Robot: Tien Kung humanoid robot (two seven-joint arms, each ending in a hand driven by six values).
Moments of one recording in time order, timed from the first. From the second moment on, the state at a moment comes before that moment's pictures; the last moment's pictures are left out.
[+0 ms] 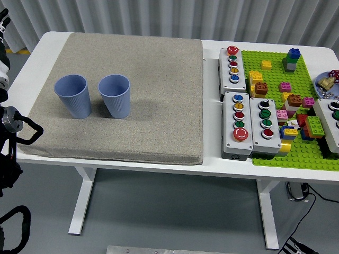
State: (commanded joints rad) left arm -0.47 0.14 -1.78 -1.10 1.18 0.07 -0.24; right arm 0.21 -0.12 0.97 0.18 -0.14 0.15 -0.21
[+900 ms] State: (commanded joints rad) left arm -0.49 0.13 -1.77 -1.11 1.18 0.07 -0.23; right arm 0.21 -0.13 0.98 0.18 -0.13 0.16 -0.23
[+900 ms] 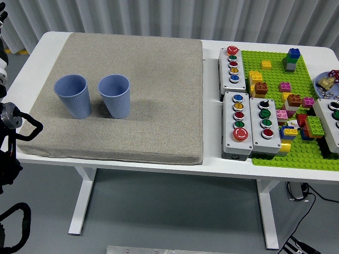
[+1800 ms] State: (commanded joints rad) left arm -0.48 0.13 -1.76 -1.11 1.19 0.07 -0.23; right arm 0.16 -0.14 1.02 0.18 -0.11 0.18 -0.22
